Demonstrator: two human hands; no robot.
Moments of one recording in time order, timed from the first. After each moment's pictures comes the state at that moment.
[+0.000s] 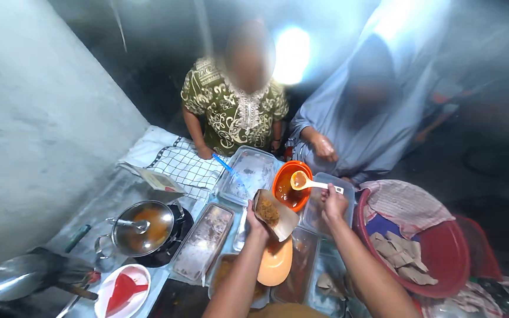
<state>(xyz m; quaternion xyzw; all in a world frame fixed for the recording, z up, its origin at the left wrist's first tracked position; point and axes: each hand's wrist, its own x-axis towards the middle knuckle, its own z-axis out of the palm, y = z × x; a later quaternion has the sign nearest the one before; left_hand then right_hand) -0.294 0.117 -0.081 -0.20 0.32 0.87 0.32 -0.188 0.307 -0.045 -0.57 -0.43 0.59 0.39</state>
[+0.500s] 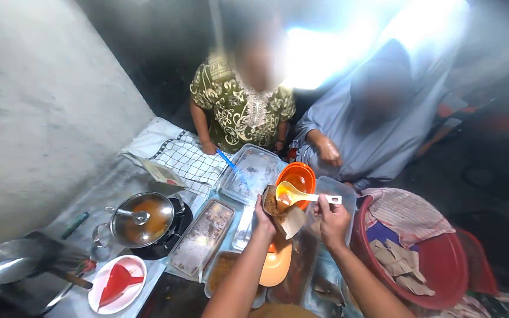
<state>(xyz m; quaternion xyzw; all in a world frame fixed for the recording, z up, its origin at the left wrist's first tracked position) -0.294 0.136 -0.084 -0.22 0.32 0.85 0.35 -0.168 0.233 0.002 -0.34 -0.61 0.58 0.42</state>
